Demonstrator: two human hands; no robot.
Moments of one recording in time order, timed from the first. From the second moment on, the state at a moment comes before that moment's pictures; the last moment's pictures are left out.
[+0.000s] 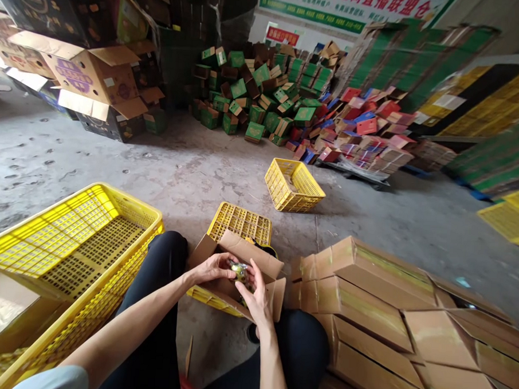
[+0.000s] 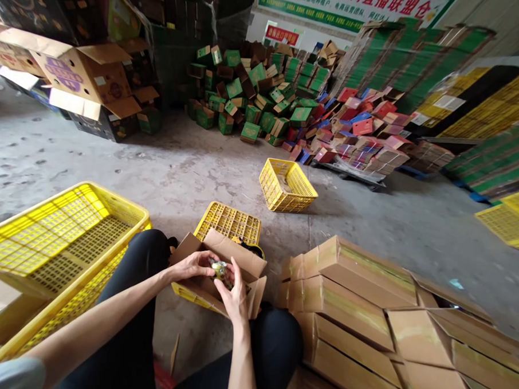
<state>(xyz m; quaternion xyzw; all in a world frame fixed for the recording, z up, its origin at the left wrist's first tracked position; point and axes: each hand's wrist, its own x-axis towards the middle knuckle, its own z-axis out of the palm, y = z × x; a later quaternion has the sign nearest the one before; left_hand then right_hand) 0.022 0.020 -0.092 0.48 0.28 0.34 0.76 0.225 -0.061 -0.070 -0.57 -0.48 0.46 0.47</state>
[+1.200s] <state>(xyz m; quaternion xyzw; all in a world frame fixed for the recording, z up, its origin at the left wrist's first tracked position) 0.023 0.018 -0.089 0.47 0.28 0.33 0.77 0.226 -0.060 -0.069 -0.55 -0.32 0.61 0.48</state>
